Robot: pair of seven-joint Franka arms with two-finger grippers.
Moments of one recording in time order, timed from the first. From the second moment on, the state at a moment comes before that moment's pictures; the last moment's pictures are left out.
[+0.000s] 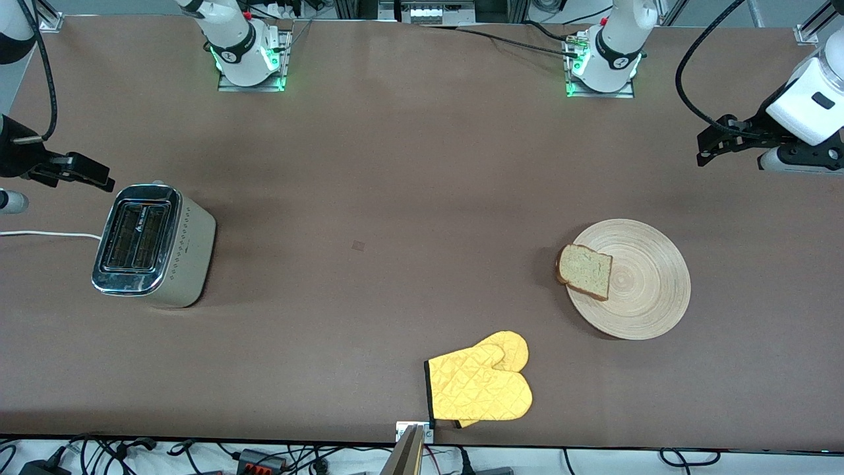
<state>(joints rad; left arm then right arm) -0.01 -0.03 -0.05 -1.63 0.01 1.60 -0.01 -0.07 0.12 0.05 -1.52 -0.02 1.58 0.05</state>
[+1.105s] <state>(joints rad) -0.01 0.03 -0.05 -1.64 0.01 1.50 -0.01 -0.06 0.12 0.05 -1.52 -0.02 1.58 0.05</state>
